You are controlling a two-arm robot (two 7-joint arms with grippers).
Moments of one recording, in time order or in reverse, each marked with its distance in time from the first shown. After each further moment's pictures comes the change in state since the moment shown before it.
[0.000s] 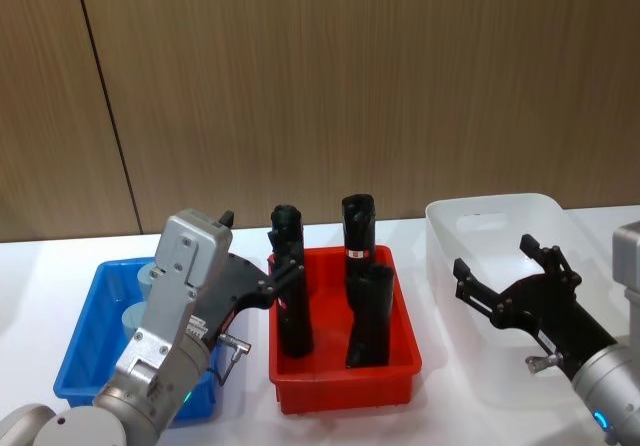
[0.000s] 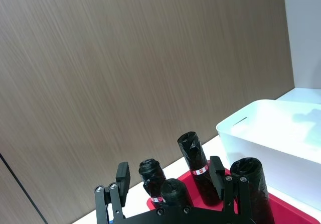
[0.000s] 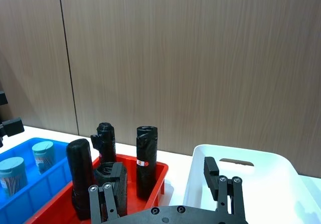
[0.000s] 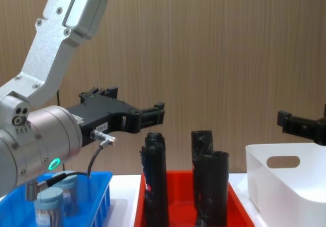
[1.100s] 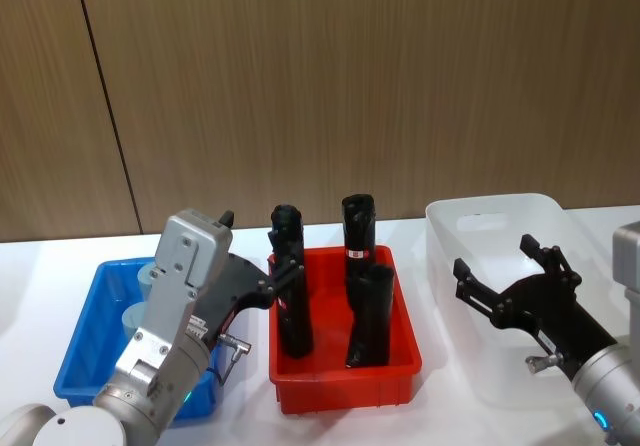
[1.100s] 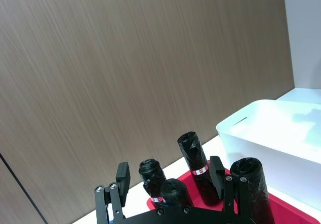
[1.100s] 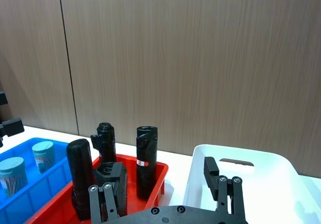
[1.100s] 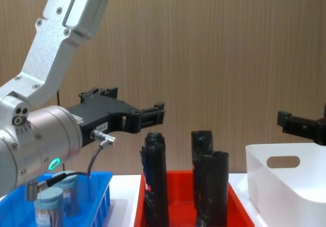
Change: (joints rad) left arm 0.000 0.000 0.000 0.000 0.000 0.000 0.000; right arm 0.000 0.000 0.000 0.000 0.000 0.000 0.000
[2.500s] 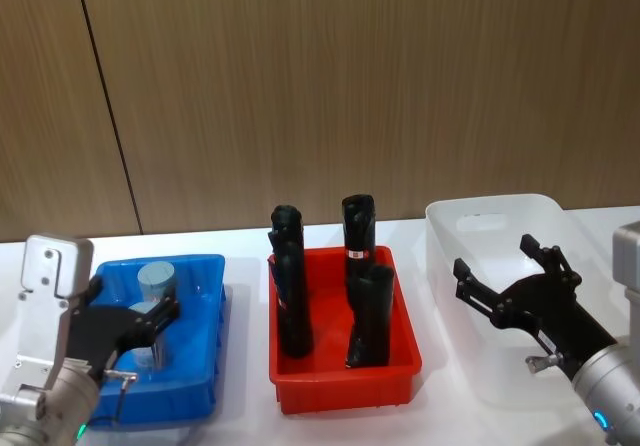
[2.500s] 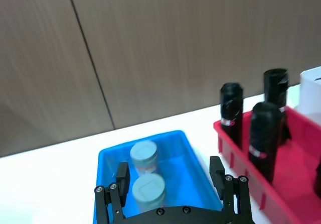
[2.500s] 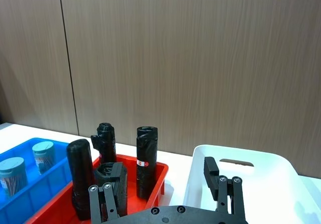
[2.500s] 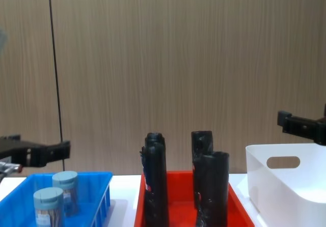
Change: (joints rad) left arm 0.125 0.135 -0.122 -0.069 -0.267 0.178 0.201; right arm 0.000 0.000 0.000 0.000 0.000 0.000 0.000
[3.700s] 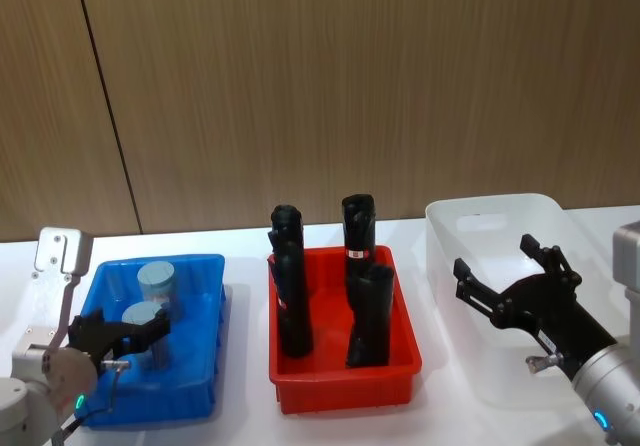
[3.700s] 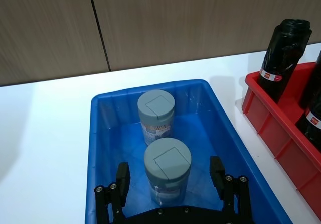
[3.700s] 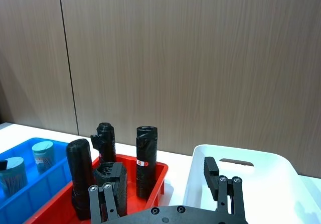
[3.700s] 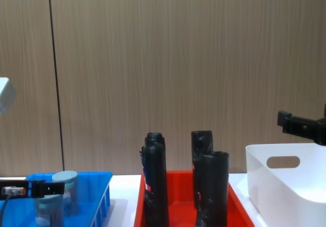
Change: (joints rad) left arm -0.210 -0.098 -0.032 0.354 -0.058 0.181 -0.147; right arm 0.000 0.000 0.000 0.000 0.000 0.000 0.000
